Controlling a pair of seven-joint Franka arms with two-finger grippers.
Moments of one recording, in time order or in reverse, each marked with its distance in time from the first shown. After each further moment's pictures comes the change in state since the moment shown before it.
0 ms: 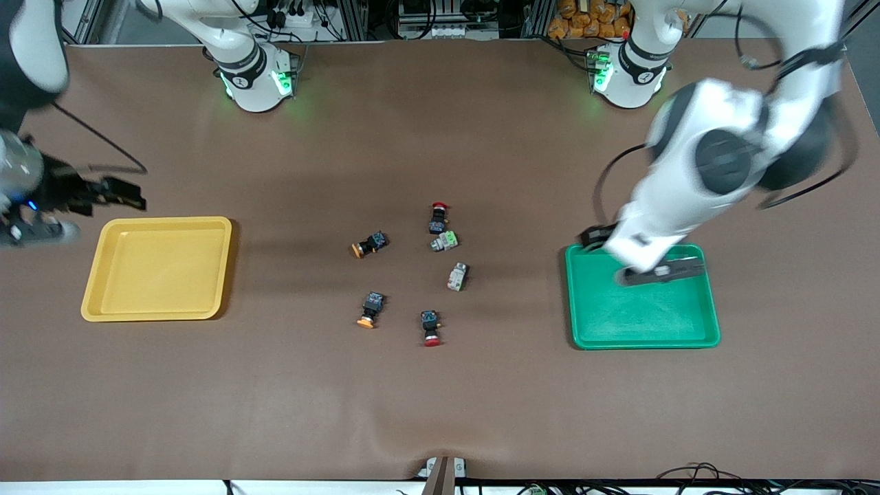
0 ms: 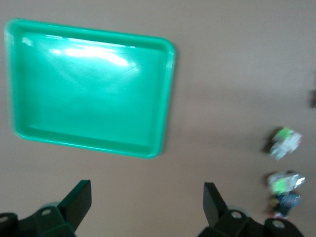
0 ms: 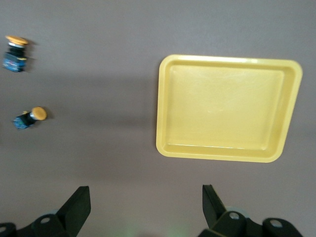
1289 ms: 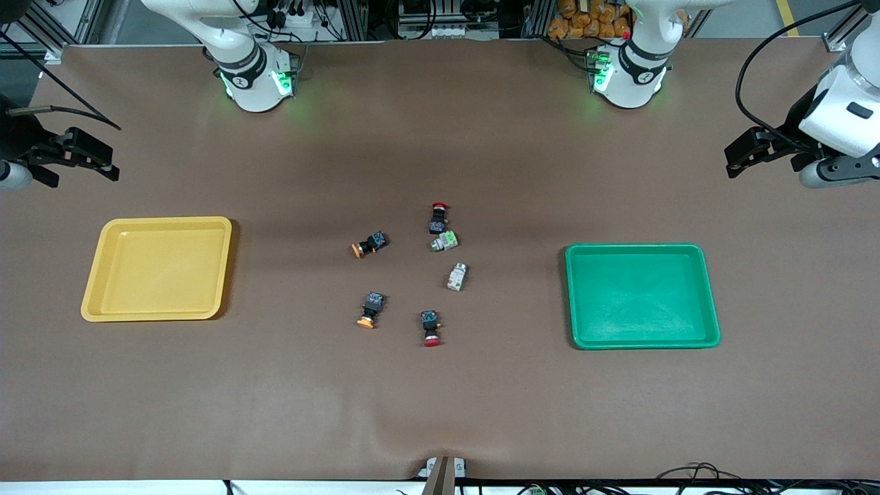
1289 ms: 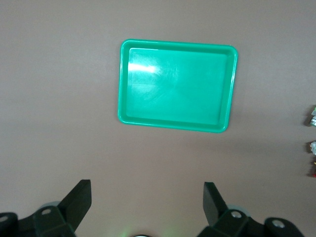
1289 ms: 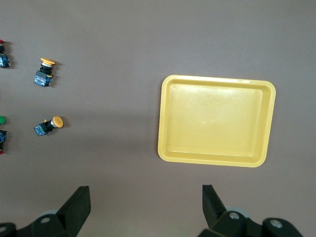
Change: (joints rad) left arm 0.282 -0.399 0.035 -0.003 0.010 -0.340 0.448; right arm 0.015 -0.194 0.006 0.005 0.001 -0.024 0.003
